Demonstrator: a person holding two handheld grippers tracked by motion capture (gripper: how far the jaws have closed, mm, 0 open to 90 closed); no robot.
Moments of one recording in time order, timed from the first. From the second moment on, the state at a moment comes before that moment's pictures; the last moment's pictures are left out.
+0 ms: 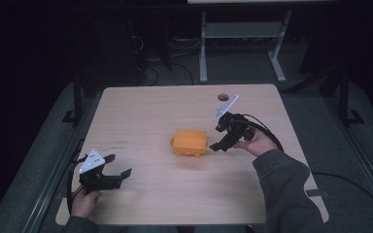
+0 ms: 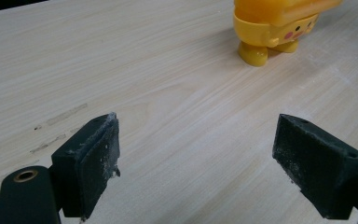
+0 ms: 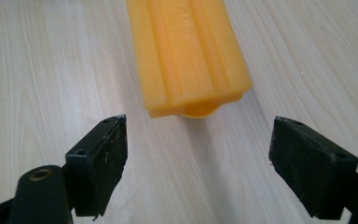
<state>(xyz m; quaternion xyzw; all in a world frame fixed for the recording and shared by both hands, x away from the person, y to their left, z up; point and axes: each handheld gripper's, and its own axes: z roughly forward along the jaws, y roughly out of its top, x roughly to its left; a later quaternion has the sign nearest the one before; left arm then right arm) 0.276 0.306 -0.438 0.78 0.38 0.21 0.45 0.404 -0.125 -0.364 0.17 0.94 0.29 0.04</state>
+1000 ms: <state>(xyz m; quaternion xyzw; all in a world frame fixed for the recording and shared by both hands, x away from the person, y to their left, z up) 0.276 0.304 -0.439 0.78 0.38 0.21 0.45 0.379 -0.159 -0.377 0.21 0.93 0.29 0.05</state>
